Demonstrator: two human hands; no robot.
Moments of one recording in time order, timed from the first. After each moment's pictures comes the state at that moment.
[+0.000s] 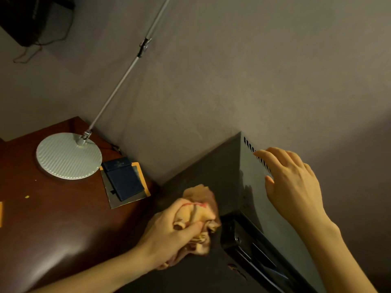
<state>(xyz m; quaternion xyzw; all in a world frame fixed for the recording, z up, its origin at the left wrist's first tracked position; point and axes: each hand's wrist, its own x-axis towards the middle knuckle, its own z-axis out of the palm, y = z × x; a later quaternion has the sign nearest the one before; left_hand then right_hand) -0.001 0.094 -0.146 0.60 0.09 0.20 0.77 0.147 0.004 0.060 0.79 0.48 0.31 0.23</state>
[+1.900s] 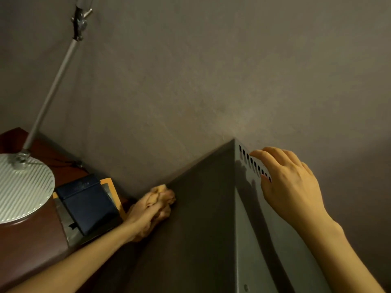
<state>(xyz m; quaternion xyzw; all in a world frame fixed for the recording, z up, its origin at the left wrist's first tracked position) 0.223 0.166 -0.251 0.55 0.20 0.11 0.81 0.280 0.039 0.052 0.82 0.45 0.26 0.23</state>
